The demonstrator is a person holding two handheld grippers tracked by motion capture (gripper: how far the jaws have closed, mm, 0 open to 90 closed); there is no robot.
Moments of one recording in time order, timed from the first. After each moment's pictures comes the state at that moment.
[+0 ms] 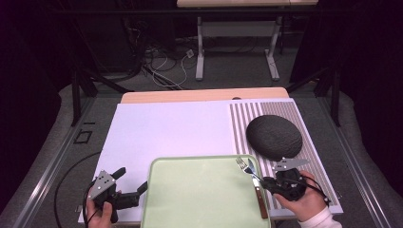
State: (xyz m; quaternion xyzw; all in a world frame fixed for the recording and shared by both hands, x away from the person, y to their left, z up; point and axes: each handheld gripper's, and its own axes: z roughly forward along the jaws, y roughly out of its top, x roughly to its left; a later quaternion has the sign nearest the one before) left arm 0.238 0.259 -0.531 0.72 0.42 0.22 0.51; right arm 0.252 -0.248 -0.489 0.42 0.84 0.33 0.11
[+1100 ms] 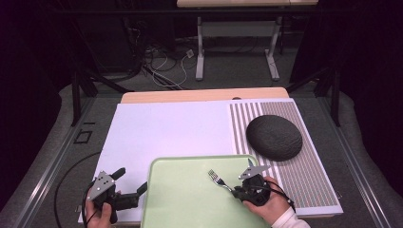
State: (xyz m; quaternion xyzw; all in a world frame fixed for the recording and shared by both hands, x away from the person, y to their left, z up) left arm 0.235 0.260 -0.530 0.72 0.41 0.22 0.51; right arm 0.262 -0.177 -0.536 0.38 0.87 0.32 0.06
